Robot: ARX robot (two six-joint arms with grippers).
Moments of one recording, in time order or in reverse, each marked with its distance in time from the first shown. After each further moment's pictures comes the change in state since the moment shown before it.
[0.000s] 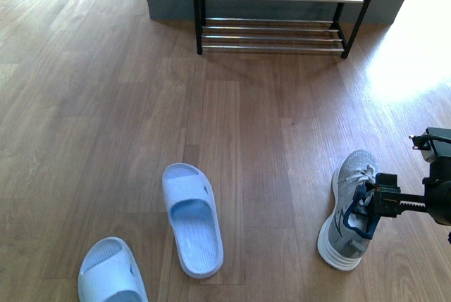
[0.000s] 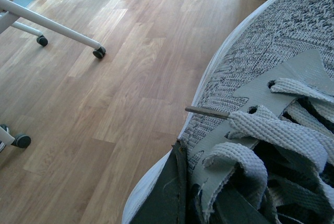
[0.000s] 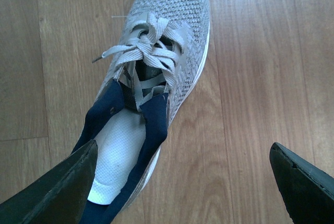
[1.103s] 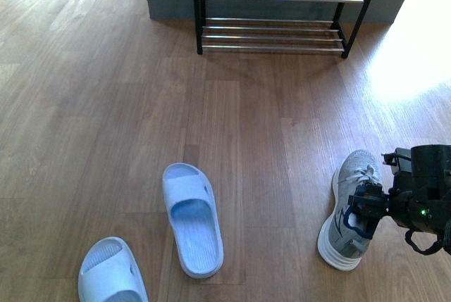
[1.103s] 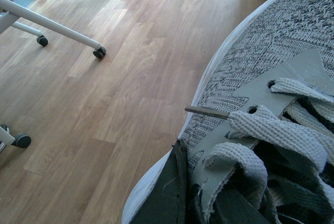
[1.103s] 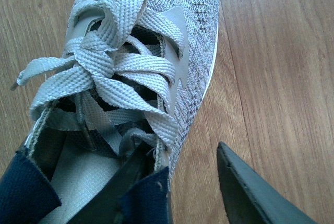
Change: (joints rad) left arm 0.000 0.000 0.000 0.000 0.000 0.000; right arm 0.003 0.315 0.305 -0.024 0.055 0.089
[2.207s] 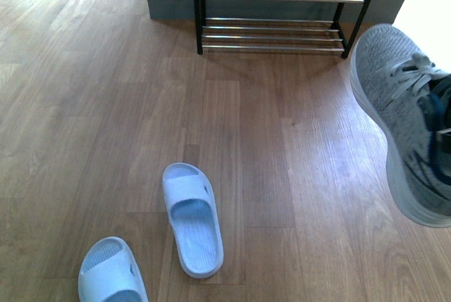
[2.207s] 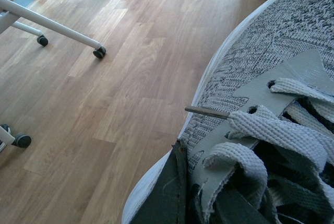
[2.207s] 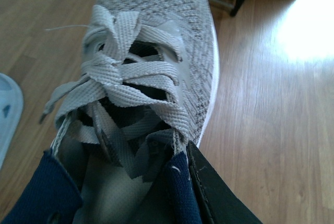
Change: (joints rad) left arm 0.000 0.000 0.000 0.000 0.000 0.000; right arm 0.034 -1.312 -0.682 -0.141 -0.243 -0.473
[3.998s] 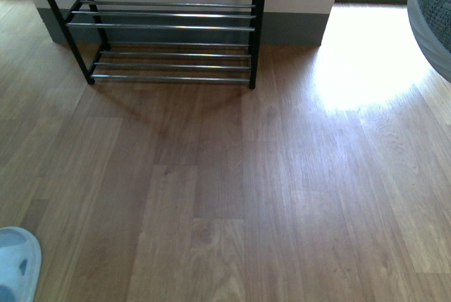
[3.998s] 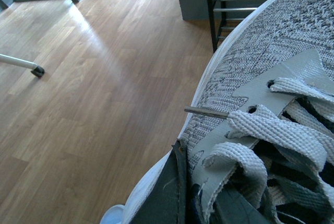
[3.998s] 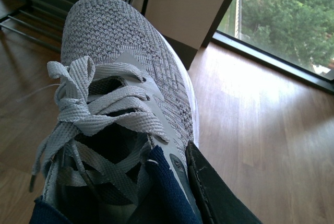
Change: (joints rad) left arm -0.001 0.000 0.000 0.000 0.002 0.000; right arm -0.142 -0.733 -0.109 -0.386 -0.172 -0.056
